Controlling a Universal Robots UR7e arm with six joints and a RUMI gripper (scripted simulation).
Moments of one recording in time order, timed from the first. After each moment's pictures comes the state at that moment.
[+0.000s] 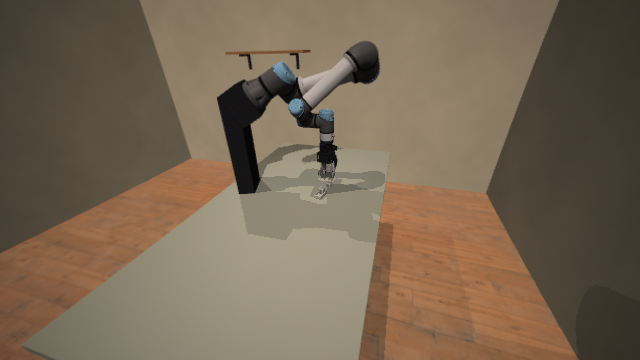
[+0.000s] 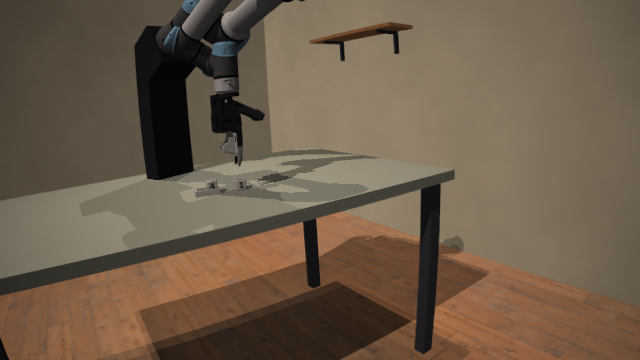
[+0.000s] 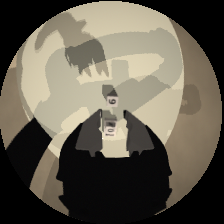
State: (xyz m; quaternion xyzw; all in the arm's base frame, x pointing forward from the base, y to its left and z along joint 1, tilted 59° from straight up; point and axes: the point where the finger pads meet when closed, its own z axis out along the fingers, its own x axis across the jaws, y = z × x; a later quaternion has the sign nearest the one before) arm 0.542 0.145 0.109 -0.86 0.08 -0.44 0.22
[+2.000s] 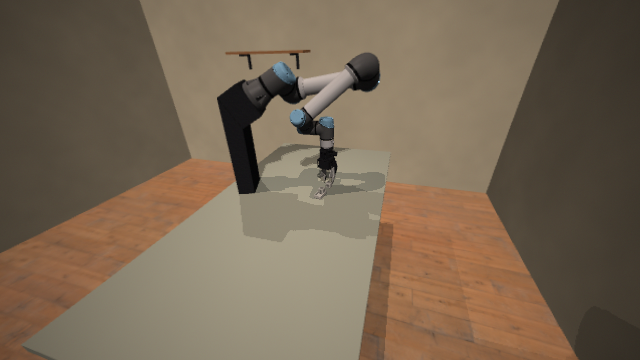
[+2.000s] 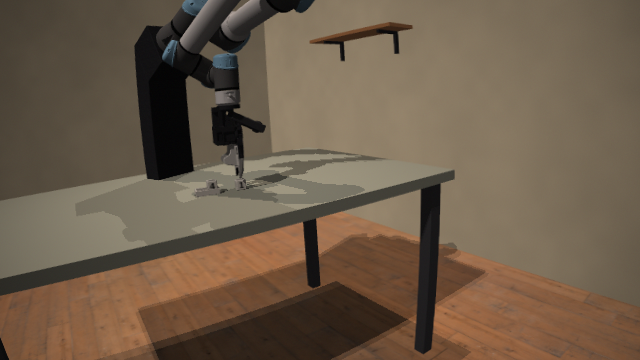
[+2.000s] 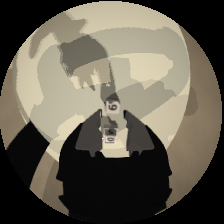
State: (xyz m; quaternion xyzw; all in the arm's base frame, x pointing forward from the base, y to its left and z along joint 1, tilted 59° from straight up) arm 0.571 0.157 0.091 -0.86 0.08 -0.44 0.22
